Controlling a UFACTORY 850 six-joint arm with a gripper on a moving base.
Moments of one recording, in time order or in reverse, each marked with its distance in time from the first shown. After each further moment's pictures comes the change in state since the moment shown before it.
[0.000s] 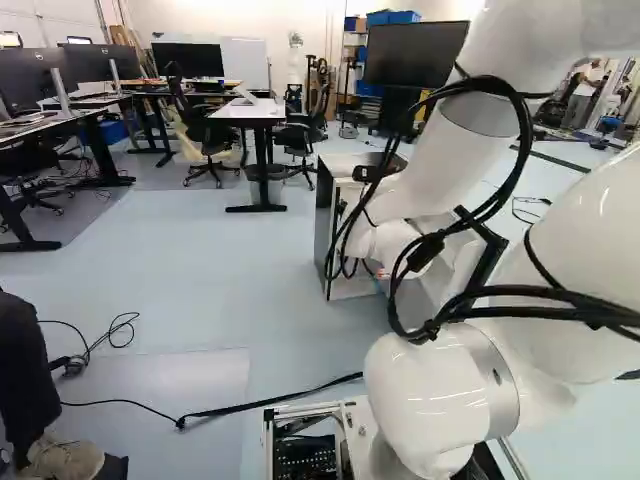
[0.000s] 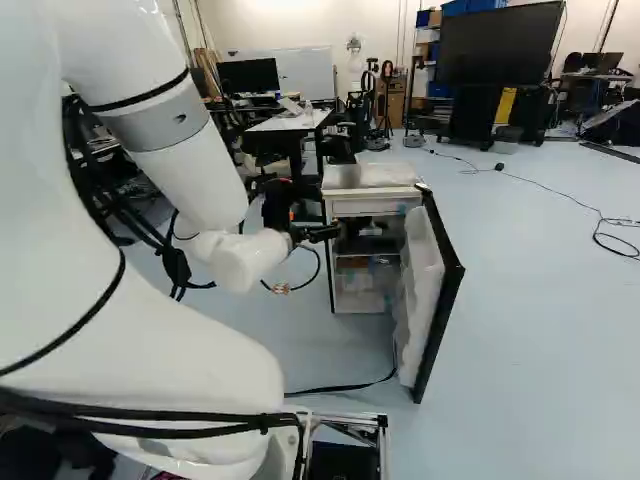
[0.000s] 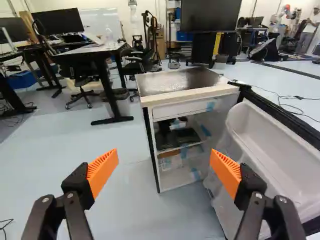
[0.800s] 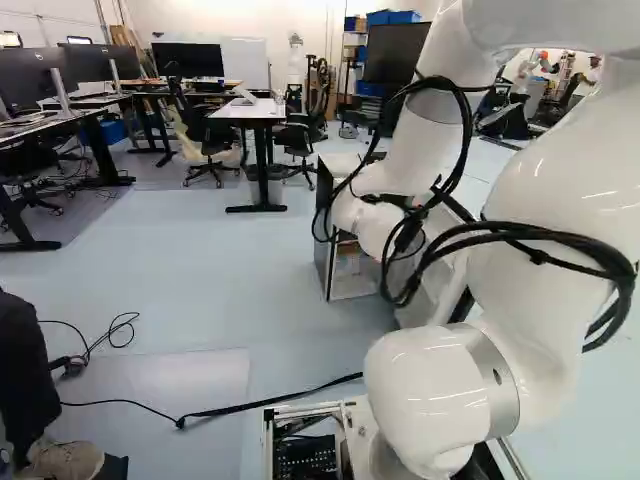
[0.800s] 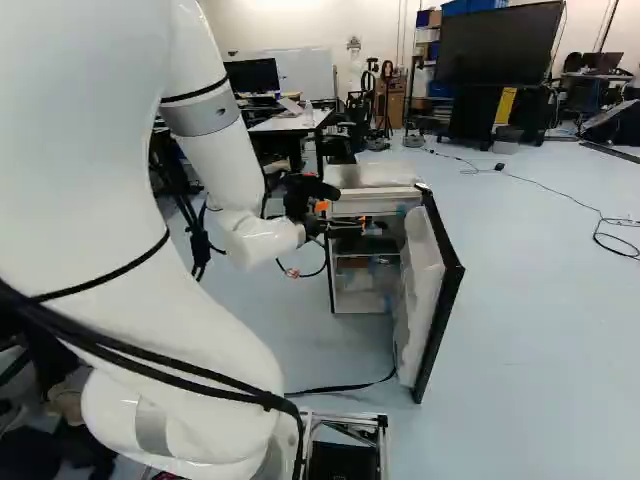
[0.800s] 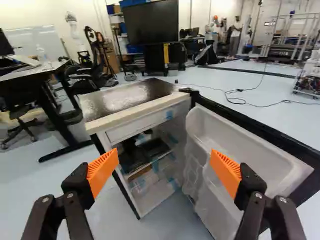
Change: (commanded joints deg) arm 0.2 -10.8 -8.2 19.3 7.5 -2.7
